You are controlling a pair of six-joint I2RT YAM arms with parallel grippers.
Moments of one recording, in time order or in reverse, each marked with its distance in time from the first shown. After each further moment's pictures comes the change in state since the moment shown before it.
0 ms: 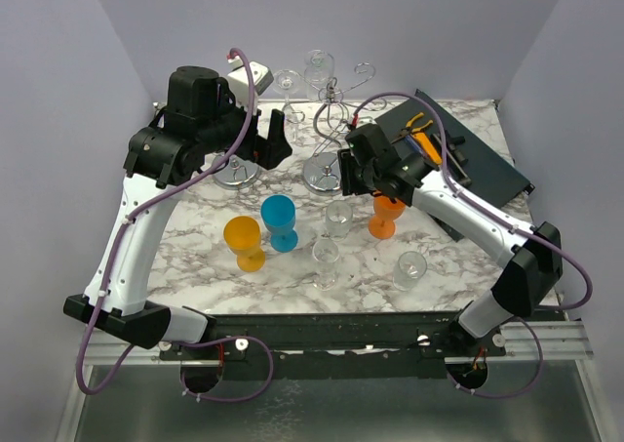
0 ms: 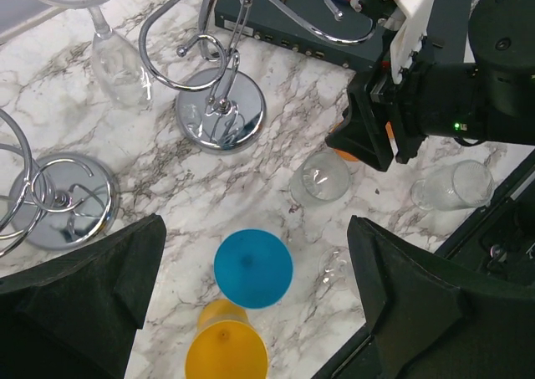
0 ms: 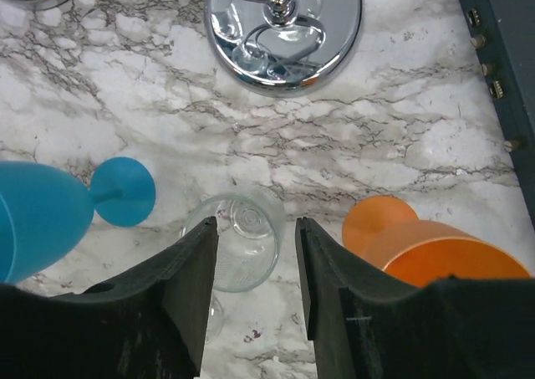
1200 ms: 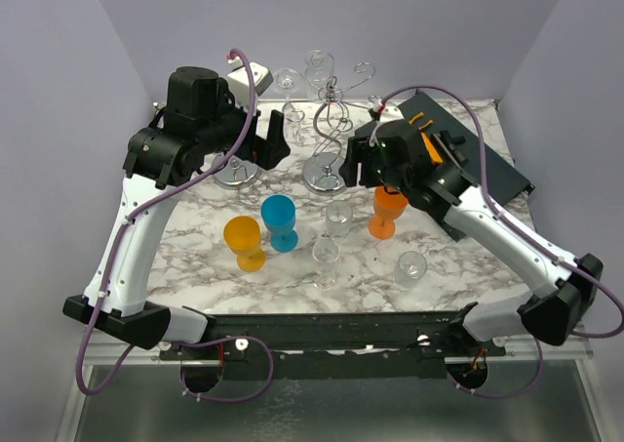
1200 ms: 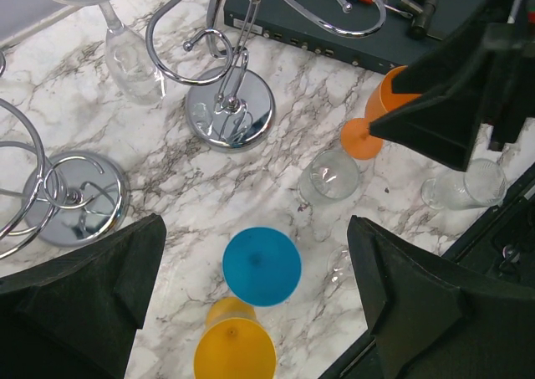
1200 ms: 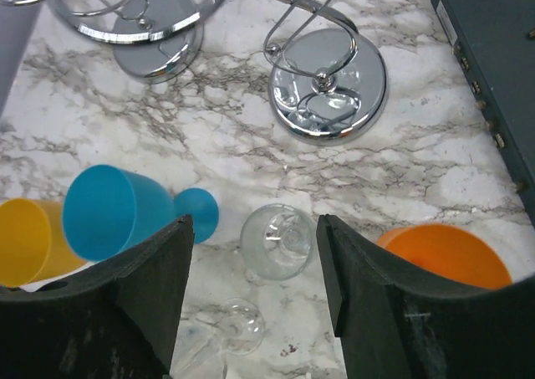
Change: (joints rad) left arm 0.000 -0.002 -0.001 -0.005 -0.022 0.020; right arm -0.004 -0.158 -0.034 0.135 -0.015 -0.002
